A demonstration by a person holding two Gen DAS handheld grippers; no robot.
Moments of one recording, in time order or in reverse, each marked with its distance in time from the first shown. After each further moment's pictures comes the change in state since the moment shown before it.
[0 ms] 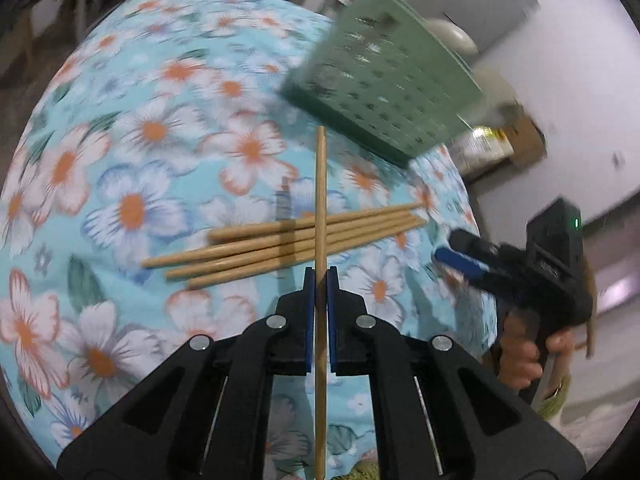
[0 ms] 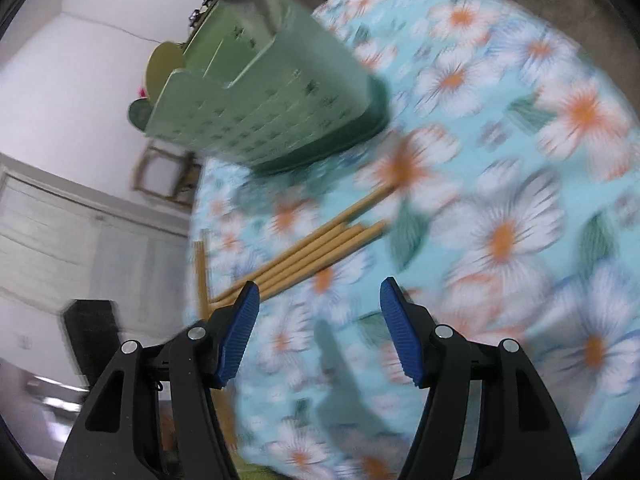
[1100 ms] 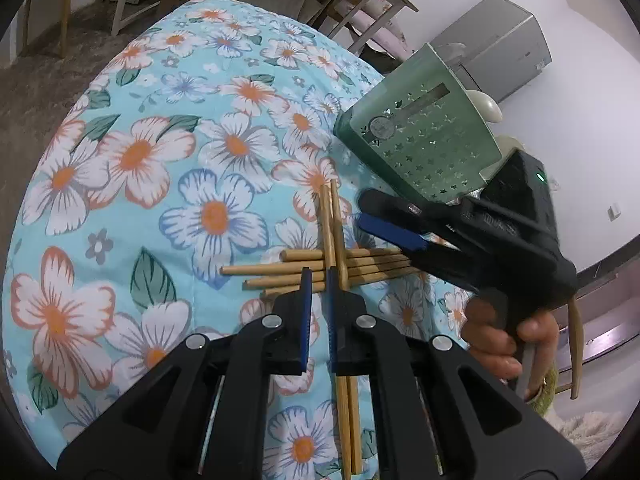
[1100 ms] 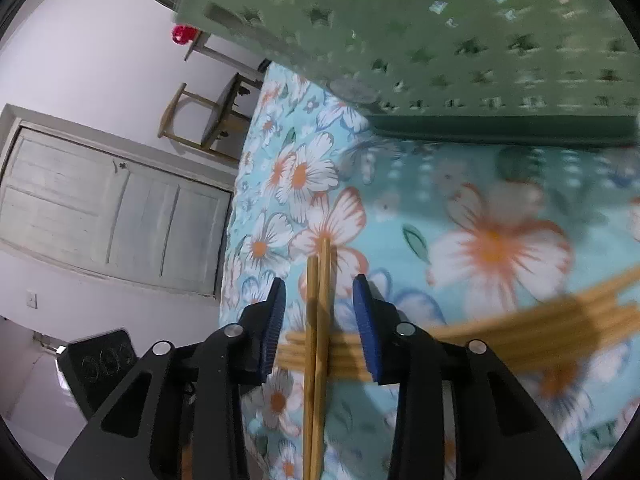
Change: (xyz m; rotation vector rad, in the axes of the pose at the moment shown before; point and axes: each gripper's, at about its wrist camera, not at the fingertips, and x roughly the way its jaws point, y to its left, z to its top) left arm -0.026 0.043 -0.007 -0.109 -0.131 -0.030; right arm 0.133 0.110 0.028 -0.138 0.163 0.050
